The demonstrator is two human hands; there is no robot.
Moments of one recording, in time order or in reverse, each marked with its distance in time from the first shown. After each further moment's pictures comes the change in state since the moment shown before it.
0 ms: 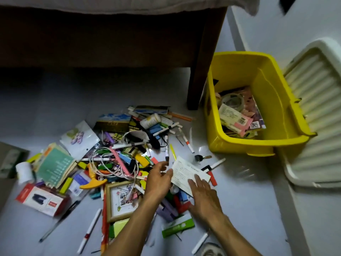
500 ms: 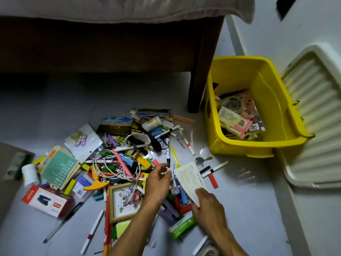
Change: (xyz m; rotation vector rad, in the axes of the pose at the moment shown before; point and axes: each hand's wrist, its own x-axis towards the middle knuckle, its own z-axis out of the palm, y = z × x) left_hand -0.015 0.005 -0.005 -0.092 0.067 0.039; right_hand -0.026 0.002 0.011 -0.065 0.261 0.075
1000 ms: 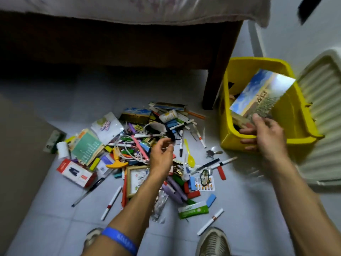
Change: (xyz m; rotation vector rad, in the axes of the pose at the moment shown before) left_hand -0.020 0.043 -0.035 -0.068 0.155 0.141; right_hand 0.051 0.022 -0.210 1.247 0.404 0.275
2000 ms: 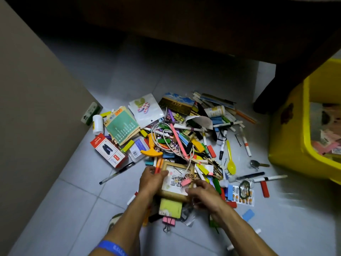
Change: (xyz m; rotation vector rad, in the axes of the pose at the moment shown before) left_hand 0.013 -0.148 -0.127 -0.050 0.131 -0.597; right_hand -0.133 0.169 0.180 -0.253 -0.868 0.611
